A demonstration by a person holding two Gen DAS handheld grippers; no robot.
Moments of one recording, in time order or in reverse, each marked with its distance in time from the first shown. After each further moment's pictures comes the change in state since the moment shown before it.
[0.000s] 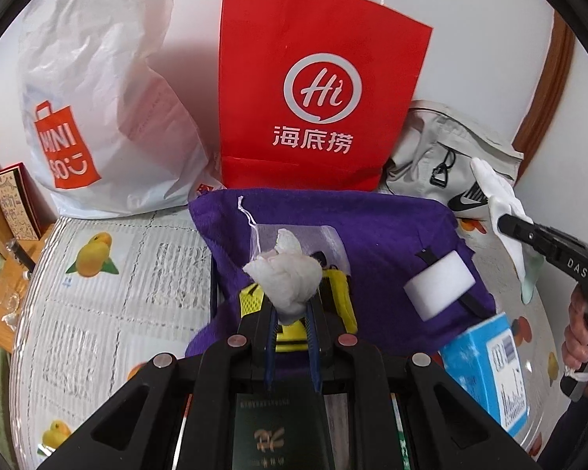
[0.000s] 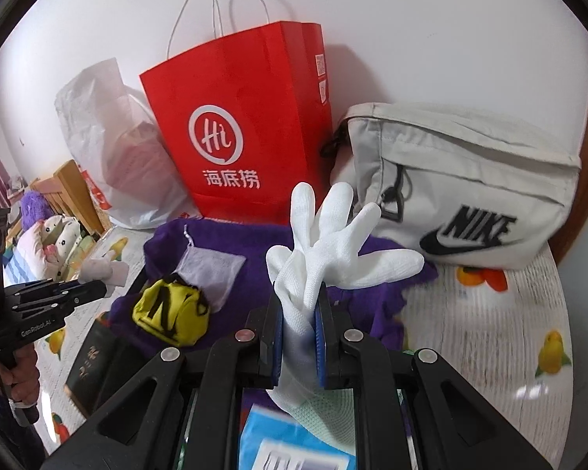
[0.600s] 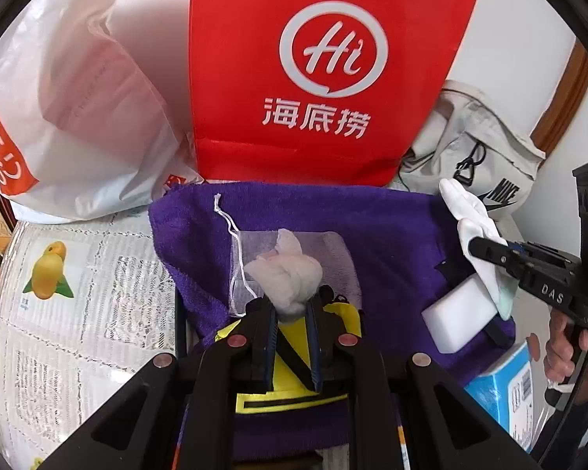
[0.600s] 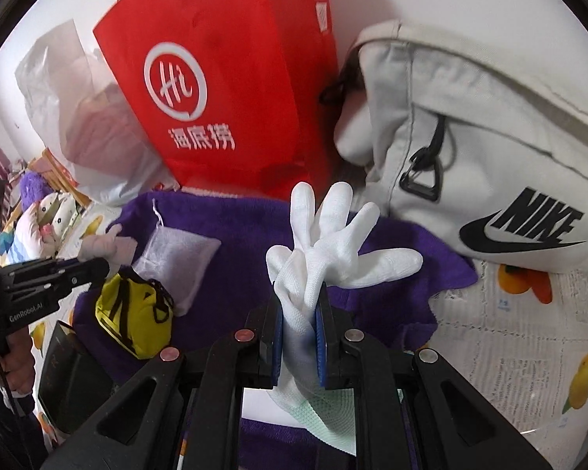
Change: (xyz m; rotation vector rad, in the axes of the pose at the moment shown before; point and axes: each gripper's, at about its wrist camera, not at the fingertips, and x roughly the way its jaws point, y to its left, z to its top) left arm 0.067 -0.003 0.028 -0.019 0.094 -0.034; right arm 0.087 -0.019 0.007 -0.005 0.167 0.042
